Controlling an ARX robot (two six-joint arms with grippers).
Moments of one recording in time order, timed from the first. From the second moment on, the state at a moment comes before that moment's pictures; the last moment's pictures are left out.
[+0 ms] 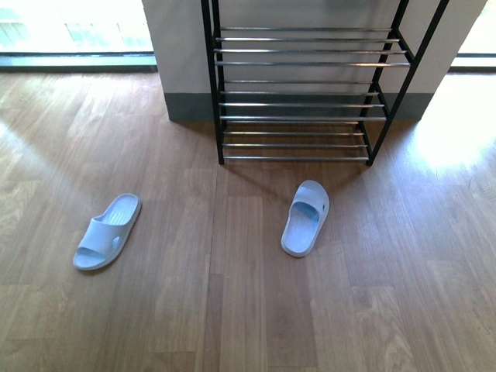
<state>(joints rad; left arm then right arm) 0.00 0.02 0.02 0.00 0.00 0.00 0.00 0.00 0.02 0.00 0.00 0.00</state>
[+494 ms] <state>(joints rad) 0.00 0.02 0.02 0.00 0.00 0.00 0.00 0.00 0.02 0.00 0.00 0.00</state>
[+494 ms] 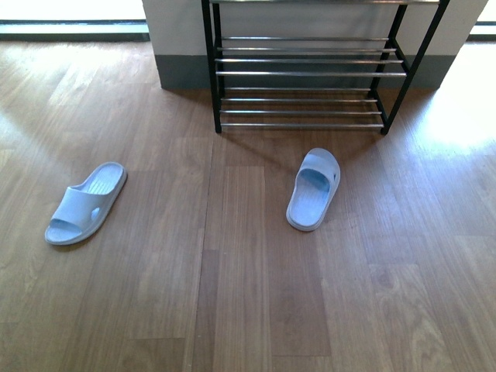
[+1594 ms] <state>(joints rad) 0.00 0.02 0.02 0.00 0.00 0.00 0.00 0.00 0.02 0.00 0.00 0.00</state>
